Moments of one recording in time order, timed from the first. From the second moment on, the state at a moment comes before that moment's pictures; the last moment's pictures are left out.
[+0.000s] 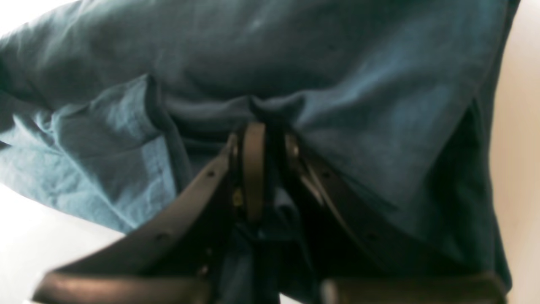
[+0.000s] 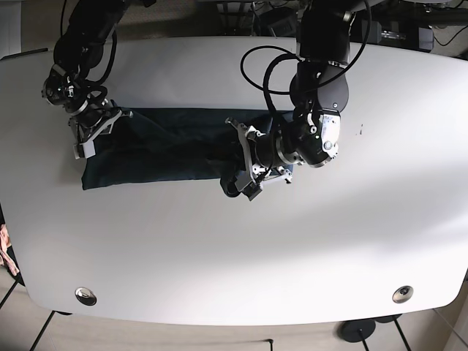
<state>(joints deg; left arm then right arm) -8.0 4.7 6.7 91.2 -19.5 -35.1 61.7 -2.7 7.6 32.3 78.7 19.7 40.5 -42.9</state>
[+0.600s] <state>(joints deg) -11.0 8.4 16.8 95.0 -18.9 -25.5 61.7 -2.7 7.5 32.0 78.8 19.7 40.5 -42.8</state>
